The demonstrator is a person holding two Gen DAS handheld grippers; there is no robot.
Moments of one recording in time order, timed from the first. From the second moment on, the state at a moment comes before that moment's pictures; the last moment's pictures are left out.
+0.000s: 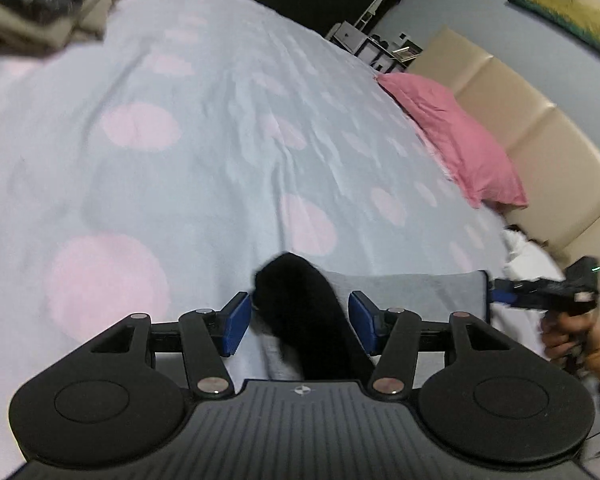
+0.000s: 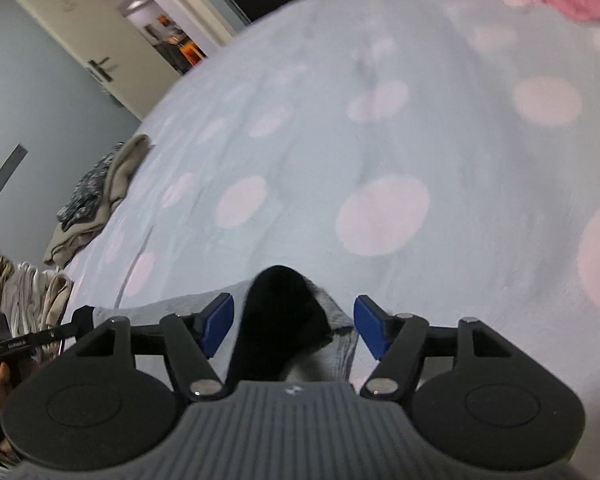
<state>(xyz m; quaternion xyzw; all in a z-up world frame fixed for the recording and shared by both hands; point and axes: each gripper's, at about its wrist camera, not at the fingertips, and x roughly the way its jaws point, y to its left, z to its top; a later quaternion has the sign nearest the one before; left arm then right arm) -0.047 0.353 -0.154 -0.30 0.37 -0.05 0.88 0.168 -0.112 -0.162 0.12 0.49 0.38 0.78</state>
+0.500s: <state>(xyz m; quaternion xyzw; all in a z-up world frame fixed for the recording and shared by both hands) -0.027 0.362 -0.183 -0.38 0.40 -0.02 0.83 0.166 -0.083 -0.174 0.08 0.52 0.40 0.75</state>
